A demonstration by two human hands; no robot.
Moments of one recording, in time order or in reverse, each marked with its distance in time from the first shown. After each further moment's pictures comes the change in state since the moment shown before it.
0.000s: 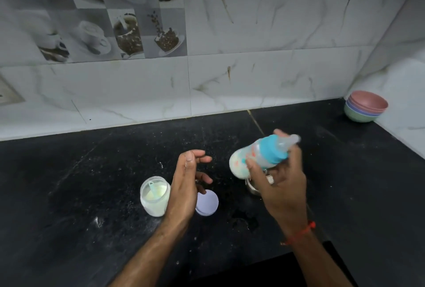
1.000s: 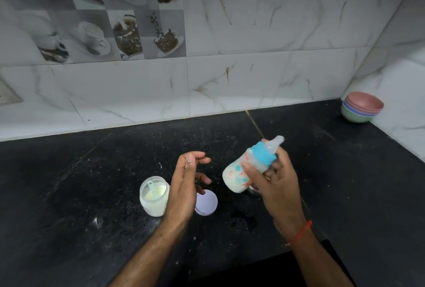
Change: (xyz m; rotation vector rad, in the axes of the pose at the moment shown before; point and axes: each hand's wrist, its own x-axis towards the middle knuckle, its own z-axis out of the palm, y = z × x) left_hand -0.007 0.002 -0.003 -0.005 -0.003 0.015; right_hand -0.006 0.008 -0.002 0.078 -0.084 0.119
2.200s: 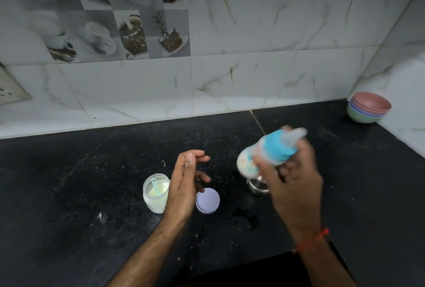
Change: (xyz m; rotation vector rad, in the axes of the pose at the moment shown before) left_hand -0.003 -0.001 -0.002 0.021 0.018 0.020; right_hand -0.005 -0.032 -0.008 -0.016 0.200 -0.122
